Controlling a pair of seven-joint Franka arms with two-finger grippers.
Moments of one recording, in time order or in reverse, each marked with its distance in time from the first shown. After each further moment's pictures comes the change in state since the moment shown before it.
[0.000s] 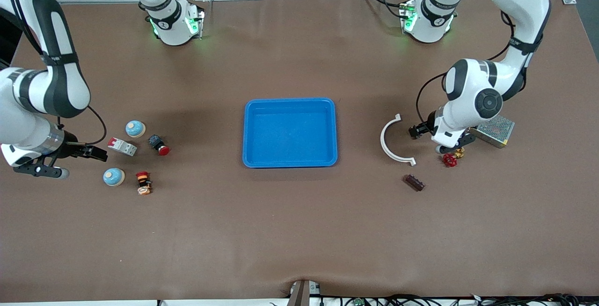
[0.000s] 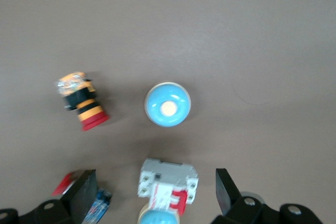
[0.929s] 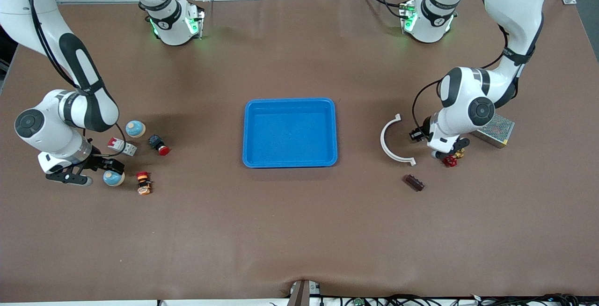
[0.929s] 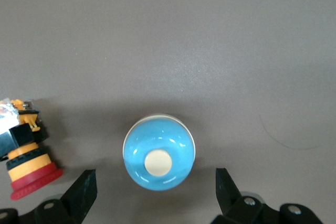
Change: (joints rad) left arm -0.017 0.040 -0.009 0.082 0.000 -0.044 -0.075; right arm -0.012 0.184 0.003 -0.050 0.000 0.353 -0.002
